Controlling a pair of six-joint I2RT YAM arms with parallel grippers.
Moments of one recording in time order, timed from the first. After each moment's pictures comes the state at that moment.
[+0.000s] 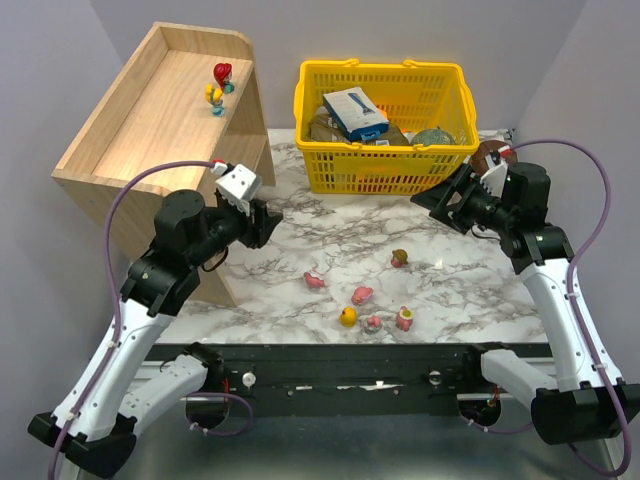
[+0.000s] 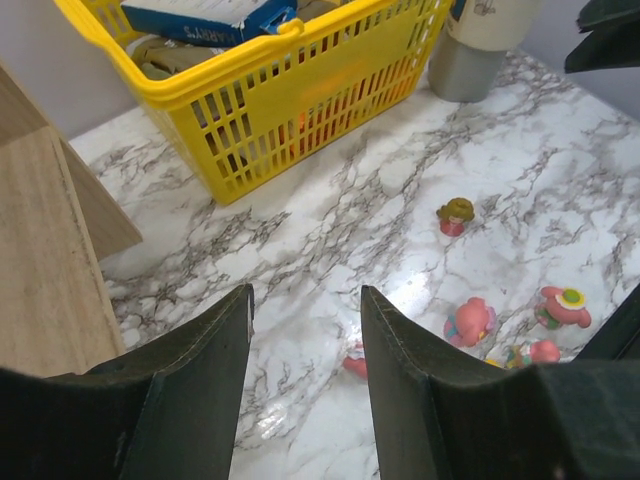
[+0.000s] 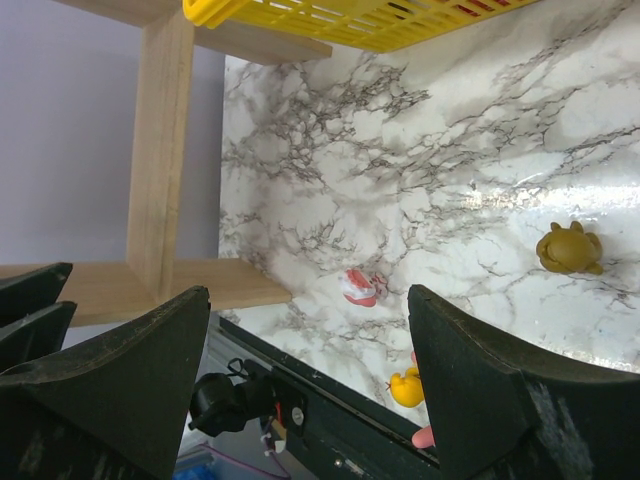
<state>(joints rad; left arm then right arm) -0.48 0.81 1.10 -0.47 0.23 0.02 0.08 1.02 1.09 -0.53 -0.53 0.74</state>
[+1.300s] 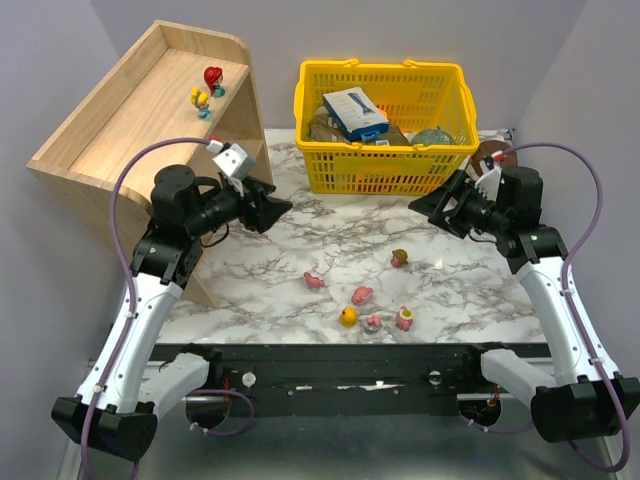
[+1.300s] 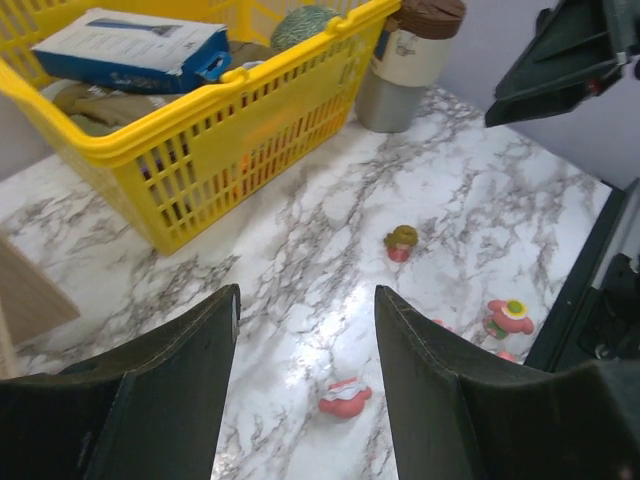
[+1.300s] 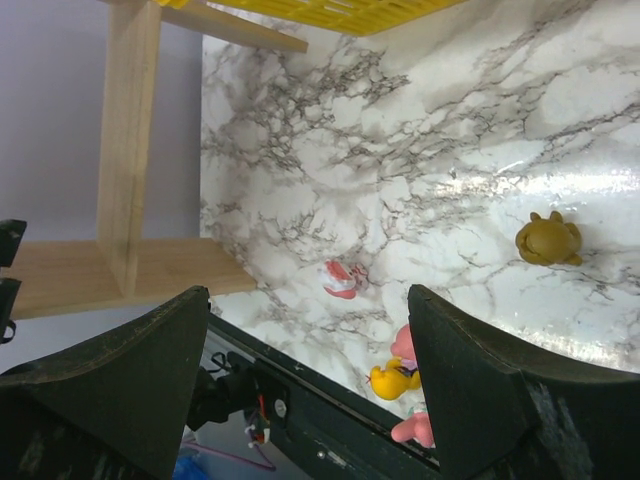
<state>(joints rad) -0.24 0.96 1.11 -0.29 0.67 -0.05 0.08 1.03 1.05 -0.52 -0.53 0.70</state>
